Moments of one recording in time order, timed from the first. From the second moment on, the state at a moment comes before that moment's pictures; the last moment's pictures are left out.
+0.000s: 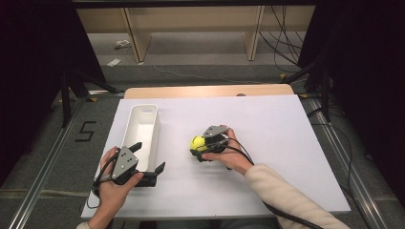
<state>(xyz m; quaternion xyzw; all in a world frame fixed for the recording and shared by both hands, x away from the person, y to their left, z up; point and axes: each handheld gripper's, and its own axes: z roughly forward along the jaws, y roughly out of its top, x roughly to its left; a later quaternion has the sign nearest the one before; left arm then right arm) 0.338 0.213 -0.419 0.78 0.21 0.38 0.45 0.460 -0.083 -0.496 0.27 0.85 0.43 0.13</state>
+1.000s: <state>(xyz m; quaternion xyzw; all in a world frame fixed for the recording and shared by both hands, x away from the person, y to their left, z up) 0.338 0.213 -0.419 0.78 0.21 0.38 0.45 0.457 -0.082 -0.486 0.27 0.84 0.45 0.14</state>
